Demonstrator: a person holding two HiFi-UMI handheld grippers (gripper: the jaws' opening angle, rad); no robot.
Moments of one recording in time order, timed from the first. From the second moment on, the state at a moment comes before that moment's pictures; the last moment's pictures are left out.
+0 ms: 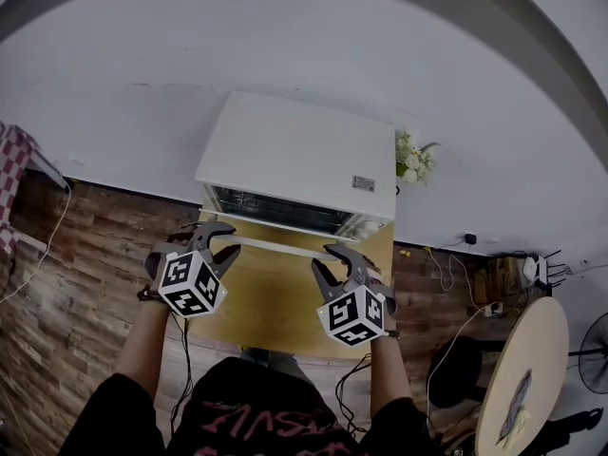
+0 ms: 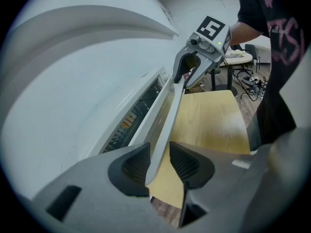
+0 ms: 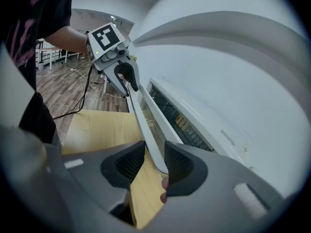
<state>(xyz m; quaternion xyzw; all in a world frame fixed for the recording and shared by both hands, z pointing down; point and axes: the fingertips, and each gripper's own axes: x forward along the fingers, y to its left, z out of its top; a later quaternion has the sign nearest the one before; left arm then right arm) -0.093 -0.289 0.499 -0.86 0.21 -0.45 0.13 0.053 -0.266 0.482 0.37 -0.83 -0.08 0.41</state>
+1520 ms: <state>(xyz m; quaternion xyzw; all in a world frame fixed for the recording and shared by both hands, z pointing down) -0.108 -0.214 0.559 -0.85 0.20 -0.46 0.13 0.035 -0.192 0.543 0.38 -0.82 -0.06 0.42</state>
